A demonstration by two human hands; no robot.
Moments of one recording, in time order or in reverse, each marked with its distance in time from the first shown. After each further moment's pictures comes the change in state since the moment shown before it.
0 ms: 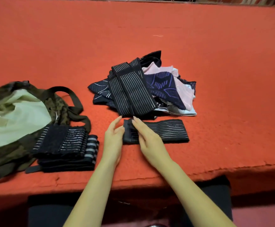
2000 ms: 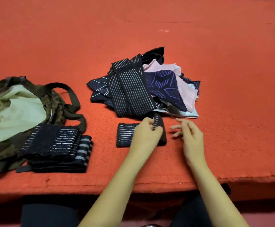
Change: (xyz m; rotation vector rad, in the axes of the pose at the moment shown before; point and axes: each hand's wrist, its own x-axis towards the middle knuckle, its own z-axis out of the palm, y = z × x) left_hand -0.017 0.015 0.091 0.799 -0.126 0.016; right_hand -0.014 0.053 -0.077 0.503 0.439 0.475
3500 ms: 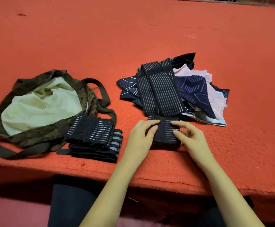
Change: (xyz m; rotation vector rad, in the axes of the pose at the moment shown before) left_hand -0.019 -0.054 -0.077 0.015 0.144 0.278; right_hand -0.014 -0.023 0.047 -0.063 -0.436 0.025
